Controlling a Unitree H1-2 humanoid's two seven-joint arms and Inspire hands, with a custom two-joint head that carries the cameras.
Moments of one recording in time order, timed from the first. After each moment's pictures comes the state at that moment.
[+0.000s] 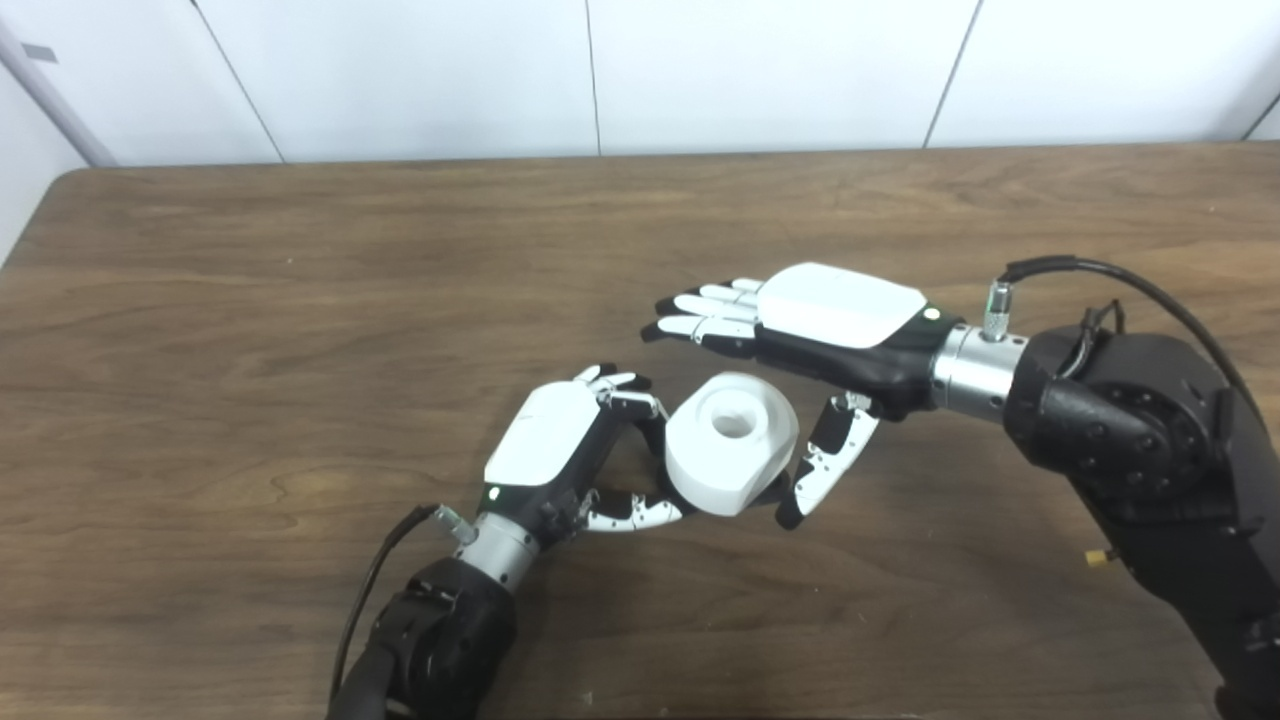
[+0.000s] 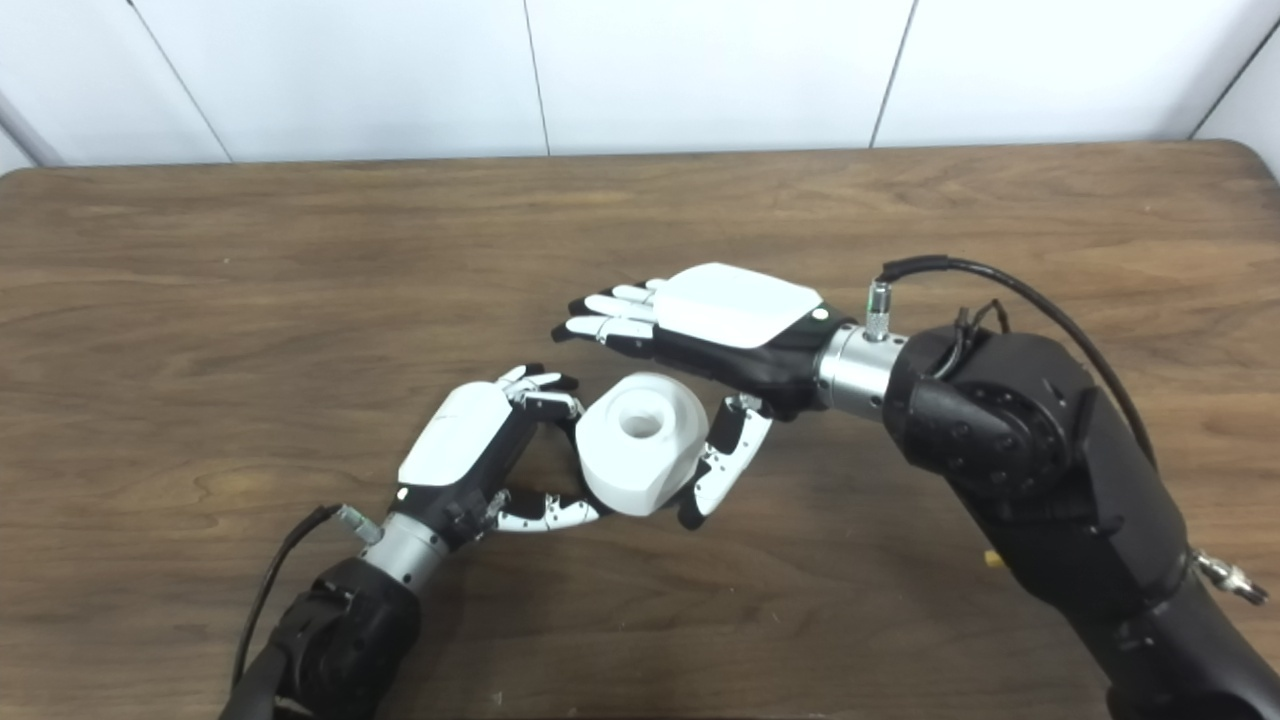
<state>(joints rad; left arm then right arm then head) 0.03 0.16 -0.37 -0.28 0.77 0.04 -0.17 -0.43 -0.48 0.37 -0.59 -0.57 0.20 0.91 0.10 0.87</state>
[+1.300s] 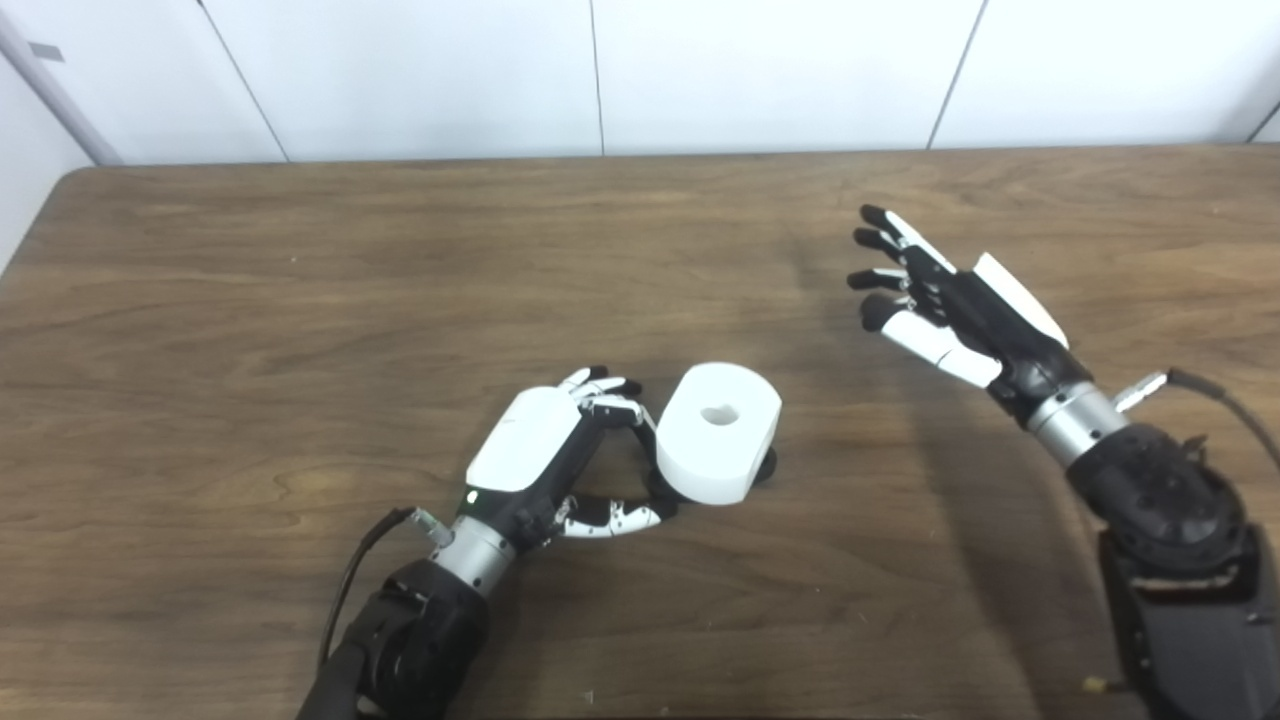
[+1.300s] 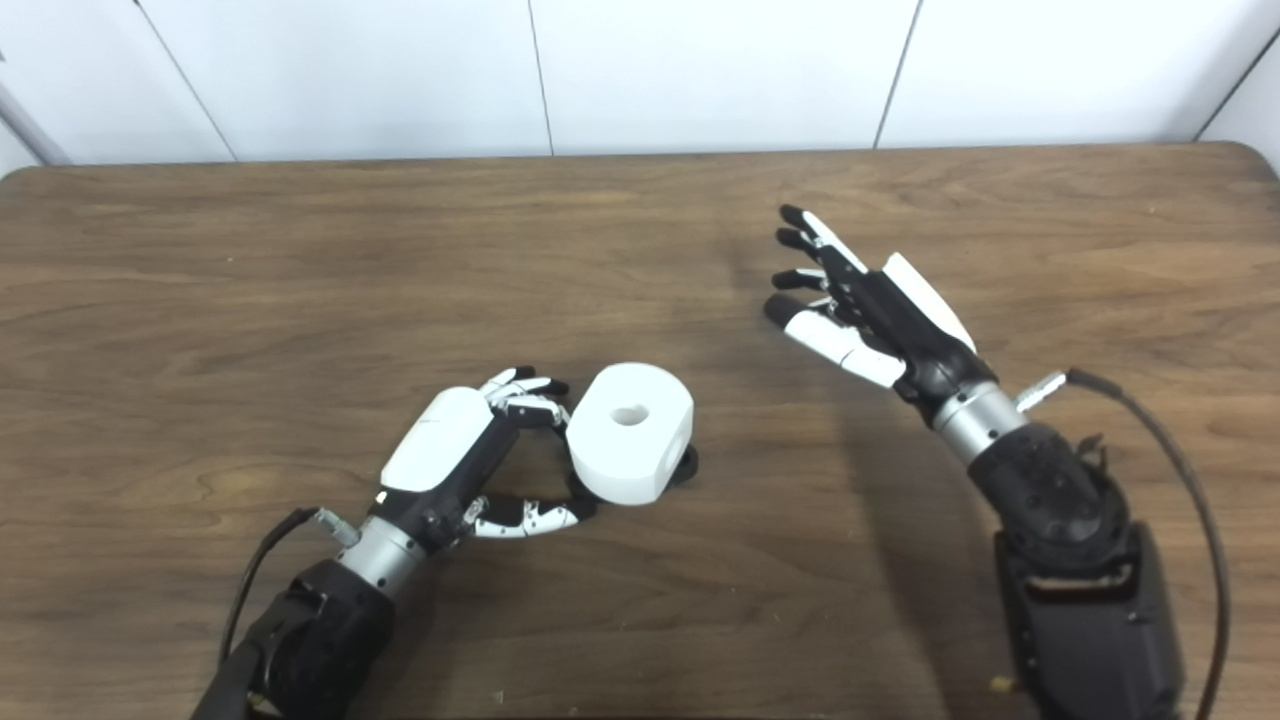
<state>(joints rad) 0.04 0.21 -0.31 -0.24 0.72 -0.07 -0.16 -0.11 -0.25 -0.03 -0.31 -0.22 0.26 0.39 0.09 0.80</state>
